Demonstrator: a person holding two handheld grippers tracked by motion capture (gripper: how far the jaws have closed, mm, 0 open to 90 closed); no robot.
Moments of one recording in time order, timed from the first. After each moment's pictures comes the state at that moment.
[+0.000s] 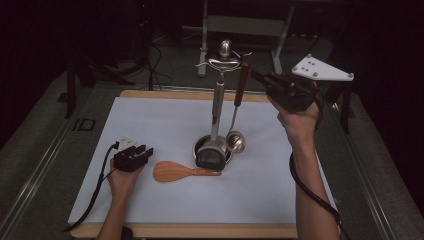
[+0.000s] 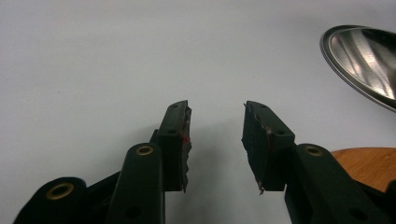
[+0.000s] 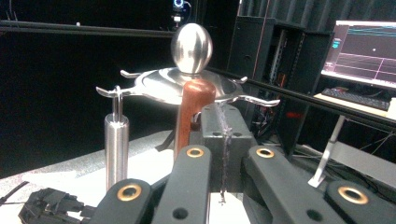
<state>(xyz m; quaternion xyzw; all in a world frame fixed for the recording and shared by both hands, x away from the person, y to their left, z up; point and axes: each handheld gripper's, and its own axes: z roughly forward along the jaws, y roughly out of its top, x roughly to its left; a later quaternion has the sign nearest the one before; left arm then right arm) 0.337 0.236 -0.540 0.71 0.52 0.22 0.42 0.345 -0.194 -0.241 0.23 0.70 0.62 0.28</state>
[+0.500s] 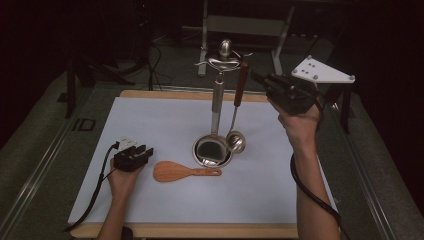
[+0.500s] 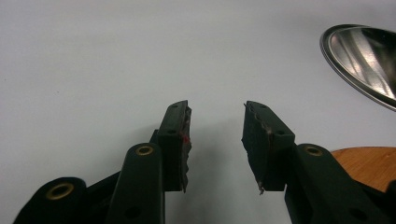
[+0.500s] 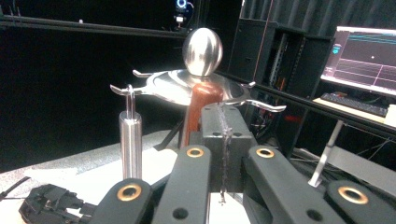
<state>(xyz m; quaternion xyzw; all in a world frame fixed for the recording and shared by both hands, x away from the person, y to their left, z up) 0.337 0.236 -0.540 0.72 0.52 0.22 0.41 0.338 -0.193 -0.239 0.22 0.70 0.61 0.29</state>
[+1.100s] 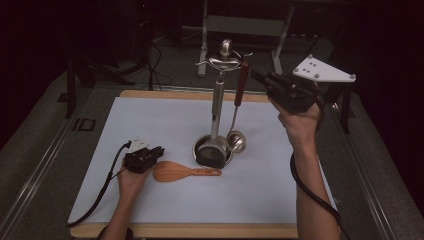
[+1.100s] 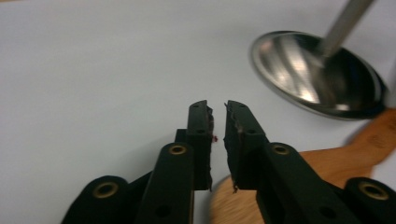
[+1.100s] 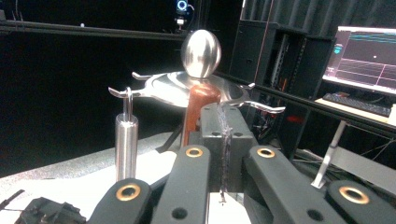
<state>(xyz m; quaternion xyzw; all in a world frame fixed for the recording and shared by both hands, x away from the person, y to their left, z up) 0.332 0.199 -0.526 0.75 0.45 0.19 0.44 0.342 -0.195 -0.239 0.22 0.70 0.62 0.28</state>
